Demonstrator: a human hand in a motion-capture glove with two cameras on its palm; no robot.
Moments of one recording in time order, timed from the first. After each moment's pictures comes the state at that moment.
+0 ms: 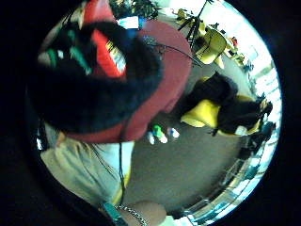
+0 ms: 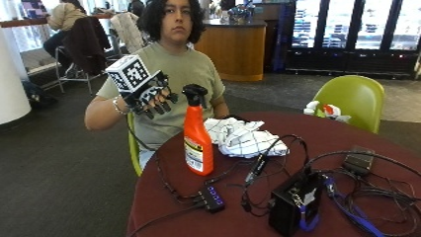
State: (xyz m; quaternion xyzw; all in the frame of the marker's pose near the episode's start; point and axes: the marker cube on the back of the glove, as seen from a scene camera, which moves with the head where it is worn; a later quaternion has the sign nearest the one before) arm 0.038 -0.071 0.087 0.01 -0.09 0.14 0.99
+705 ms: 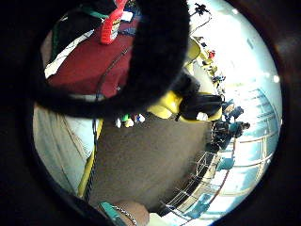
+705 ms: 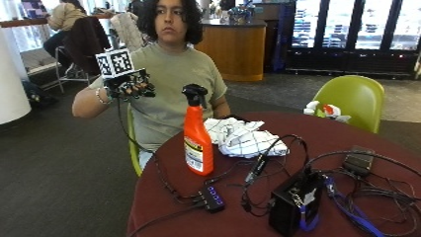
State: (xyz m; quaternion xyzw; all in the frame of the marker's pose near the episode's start) arm -0.002 0.052 0.063 -0.01 0.07 0.13 0.99
